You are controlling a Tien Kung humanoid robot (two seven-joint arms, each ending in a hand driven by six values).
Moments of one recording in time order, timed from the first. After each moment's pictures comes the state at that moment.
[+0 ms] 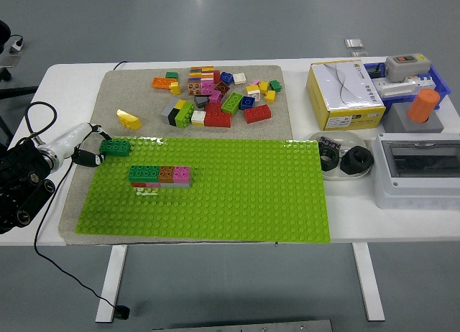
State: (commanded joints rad) left arm -0.79 0.28 -0.68 -0.47 1.62 0.00 -0.12; right arm 0.10 -0.11 1.13 0.18 -1.10 0.25 -0.24
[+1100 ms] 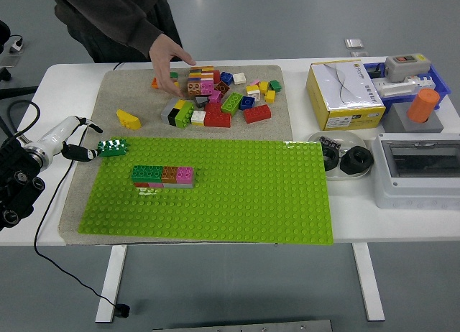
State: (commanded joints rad) left arm -0.75 0.33 -0.79 -0.54 1.57 0.02 -0.10; right arm 0.09 -0.11 1.14 0.18 -1.10 0.25 -0.24
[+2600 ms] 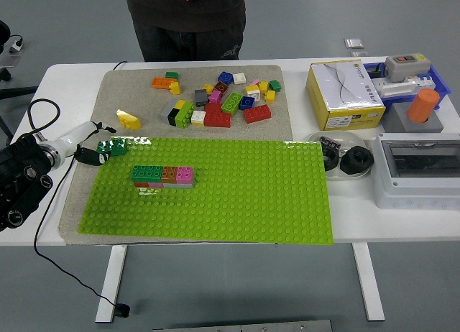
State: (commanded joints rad) left arm -0.76 0.33 -0.77 -0.61 1.64 -0.10 -0.03; right arm 0.10 -0.12 1.13 0.18 -1.09 0.25 -0.24
